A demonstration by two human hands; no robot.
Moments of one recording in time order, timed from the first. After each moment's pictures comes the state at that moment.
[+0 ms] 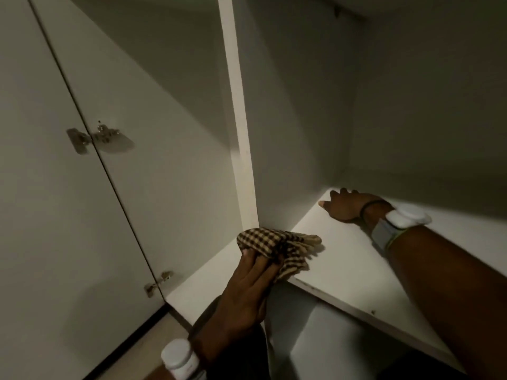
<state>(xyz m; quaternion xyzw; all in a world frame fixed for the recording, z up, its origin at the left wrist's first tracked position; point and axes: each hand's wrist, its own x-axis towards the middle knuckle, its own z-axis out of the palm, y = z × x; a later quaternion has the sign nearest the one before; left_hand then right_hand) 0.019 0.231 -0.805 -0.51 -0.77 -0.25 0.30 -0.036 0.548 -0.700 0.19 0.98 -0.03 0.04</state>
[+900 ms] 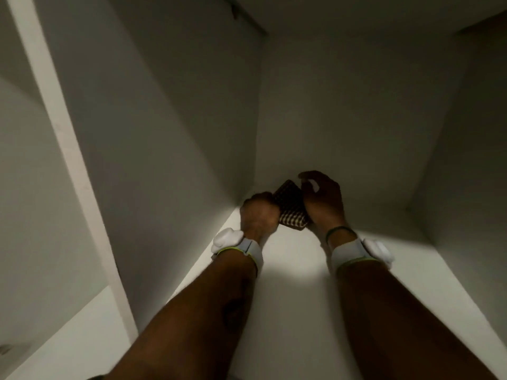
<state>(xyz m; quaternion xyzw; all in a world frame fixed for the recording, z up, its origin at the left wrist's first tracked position) -0.104 0.573 -0.731 -0.42 -0.87 -0.26 0.06 0.005 0.681 -0.692 0.23 0.79 -0.31 -0.47</state>
